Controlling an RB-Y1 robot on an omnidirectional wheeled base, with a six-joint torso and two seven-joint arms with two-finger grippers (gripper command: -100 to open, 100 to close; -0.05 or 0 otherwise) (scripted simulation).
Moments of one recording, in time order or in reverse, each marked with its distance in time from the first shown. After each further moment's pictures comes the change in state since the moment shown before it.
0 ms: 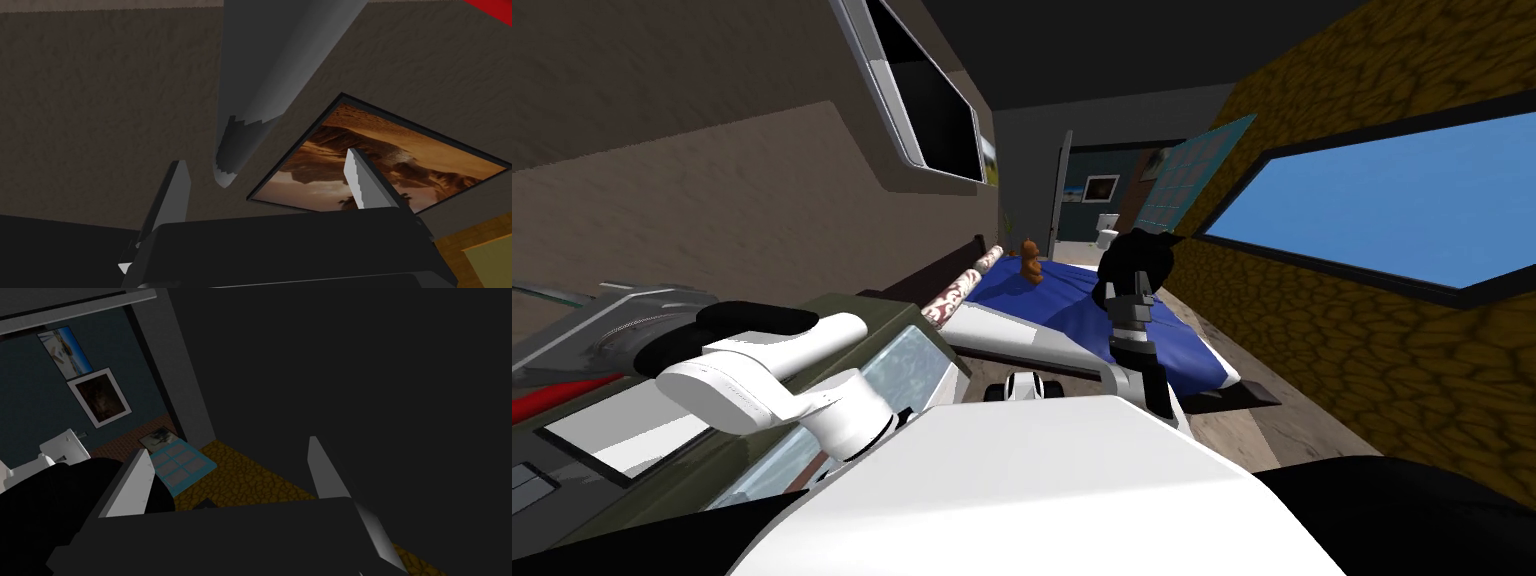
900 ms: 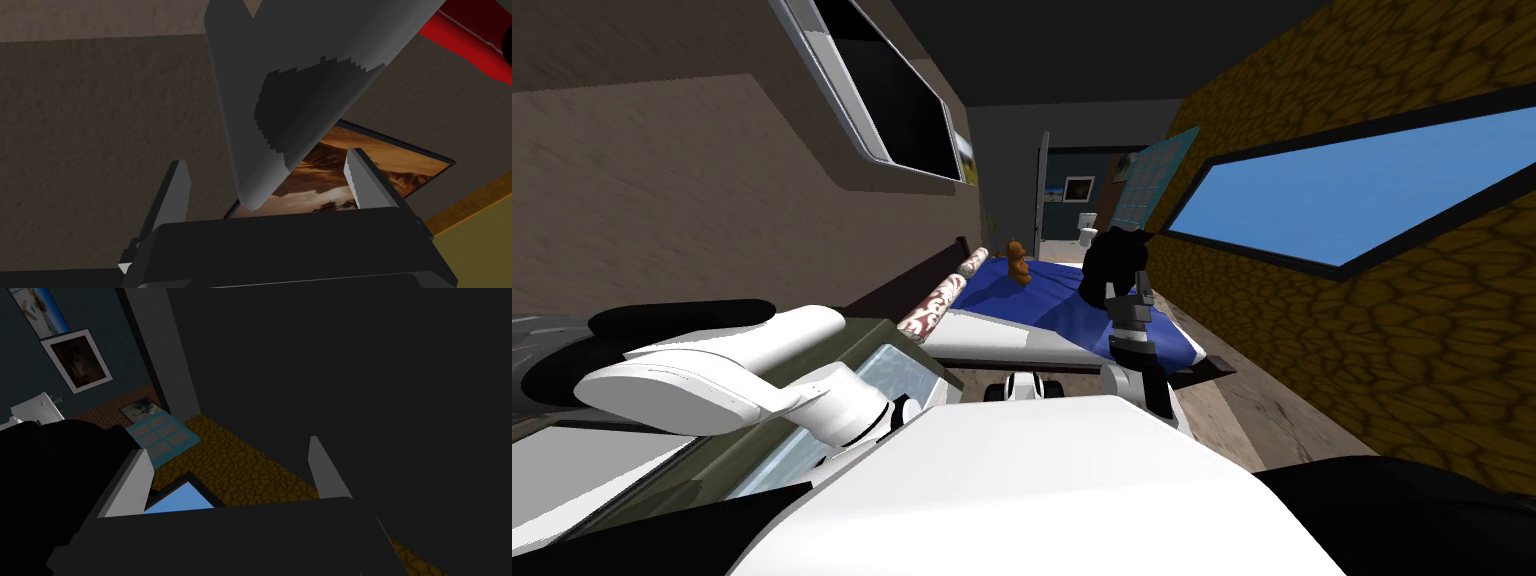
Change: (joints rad) left arm -0.085 0.047 0.075 -0.005 -0.113 0.214 -0.061; right arm 0.000 0.000 0.000 0.000 0.000 0.000 0.000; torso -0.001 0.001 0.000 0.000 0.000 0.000
